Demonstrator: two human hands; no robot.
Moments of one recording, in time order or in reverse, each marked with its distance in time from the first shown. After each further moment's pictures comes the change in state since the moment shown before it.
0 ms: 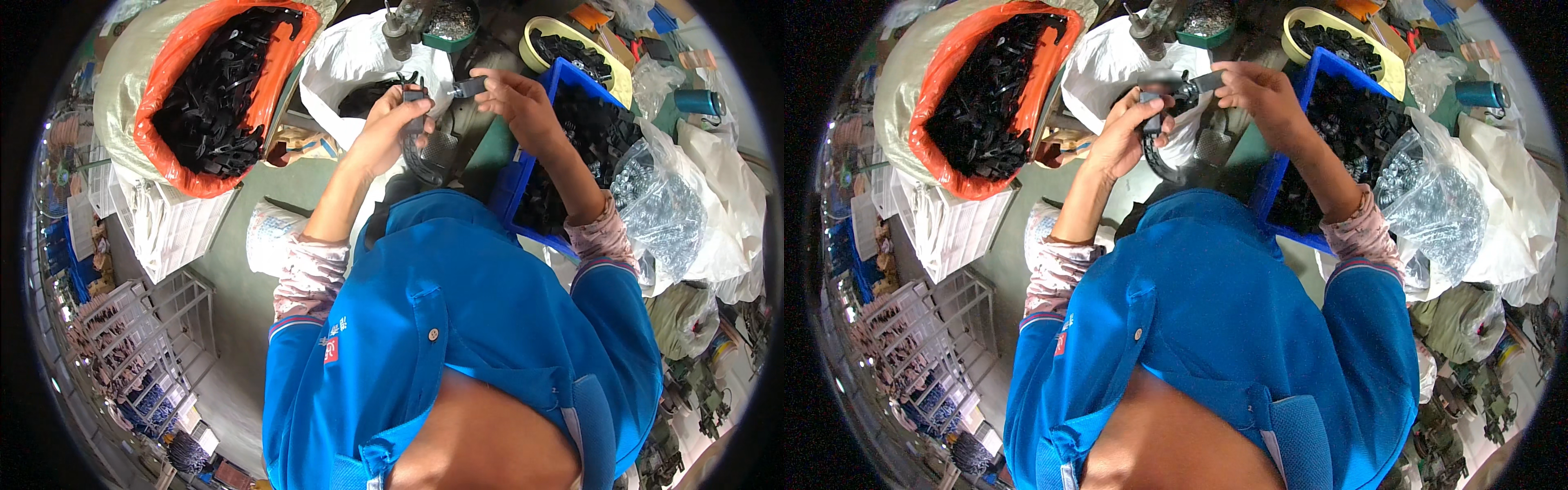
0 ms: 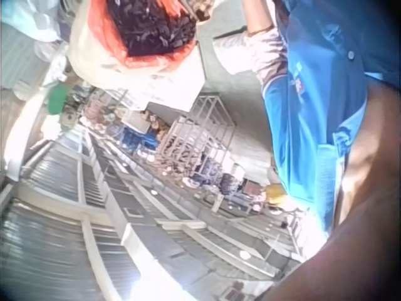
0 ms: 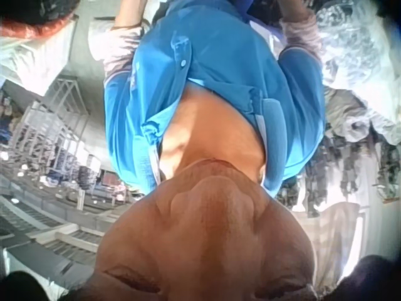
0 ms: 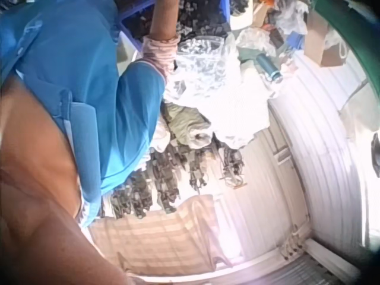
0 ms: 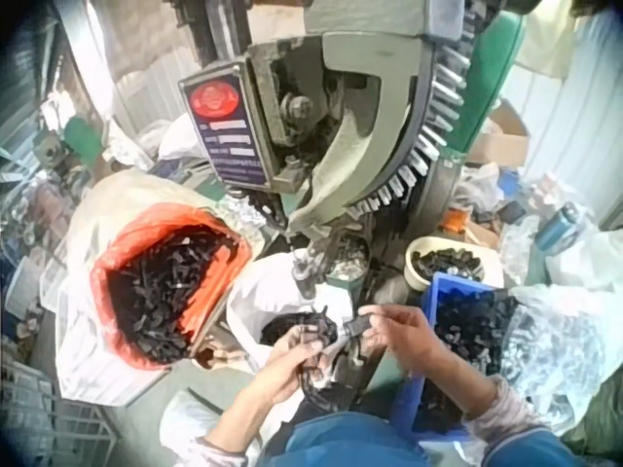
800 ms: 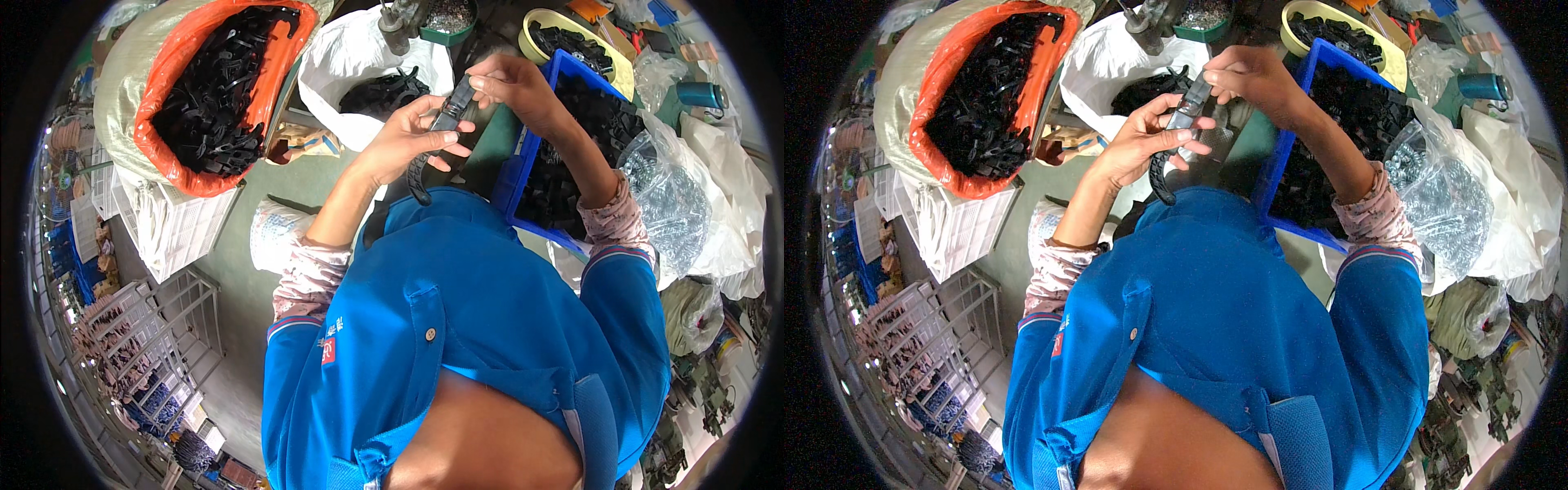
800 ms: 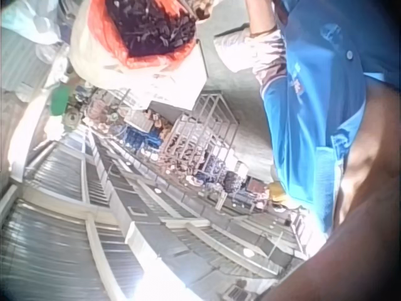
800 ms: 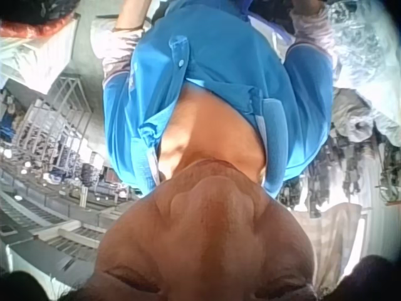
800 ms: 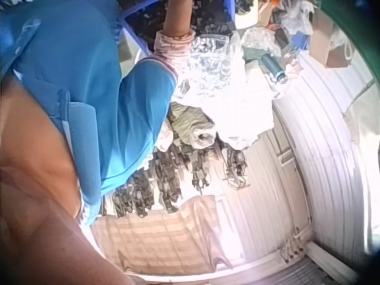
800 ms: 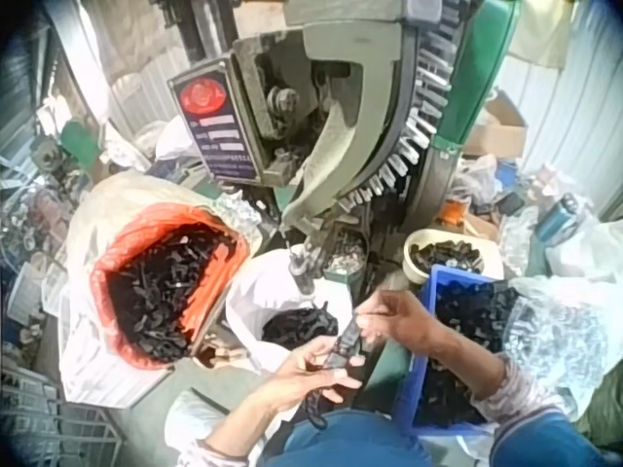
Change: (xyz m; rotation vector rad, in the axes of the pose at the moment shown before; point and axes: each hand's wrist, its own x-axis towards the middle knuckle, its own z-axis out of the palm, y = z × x) left_hand -0.012 -0.008 0.019 0.228 -0.216 -0.130; right_hand 0.009 -0.019 -0.004 -0.299 -0.186 -0.091
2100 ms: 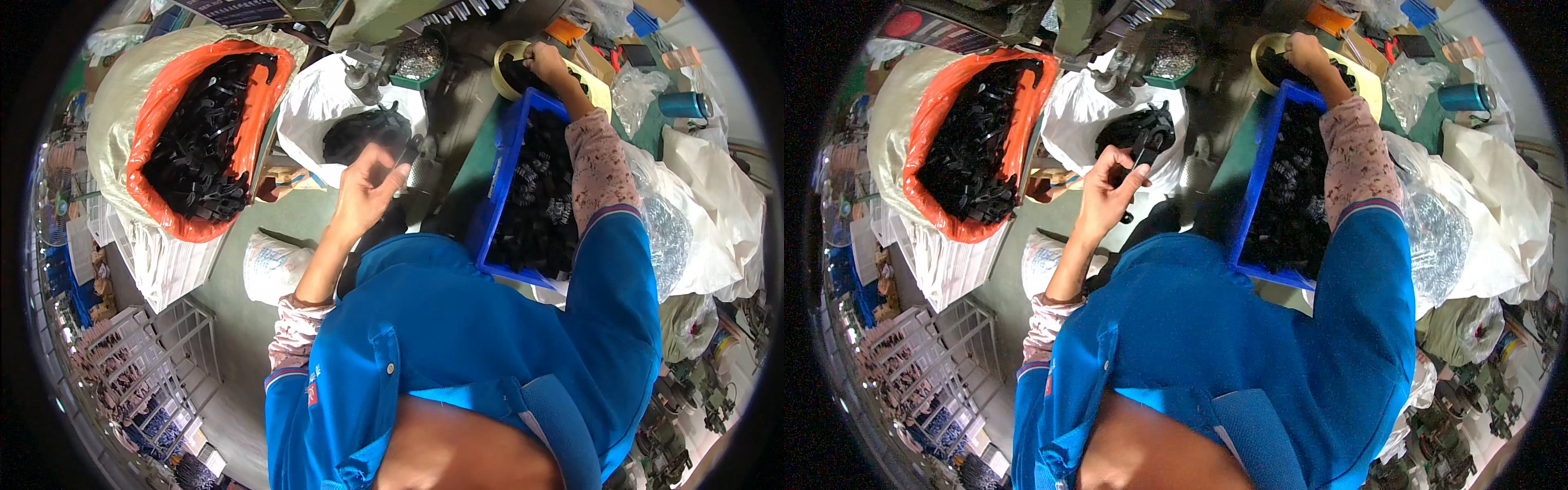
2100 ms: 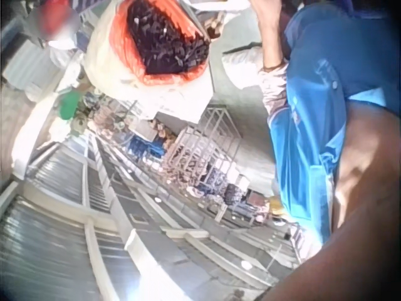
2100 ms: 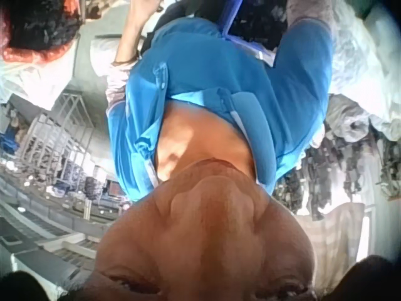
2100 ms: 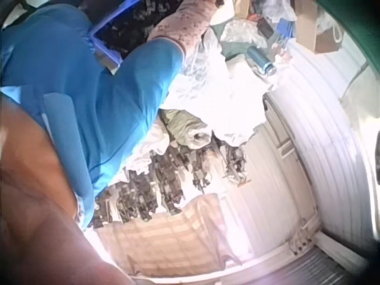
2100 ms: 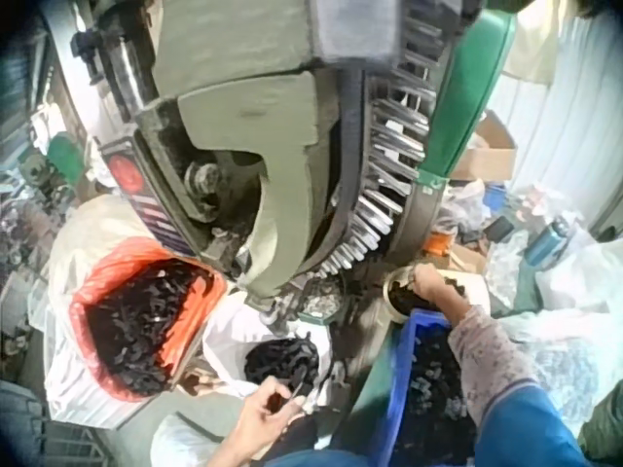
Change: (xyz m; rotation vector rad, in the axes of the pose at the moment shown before) left_hand 0.014 -0.010 -0.009 0.579 0.484 0.234; right_hand 0.104 0.109 -0.248 -1.230 0.298 0.223
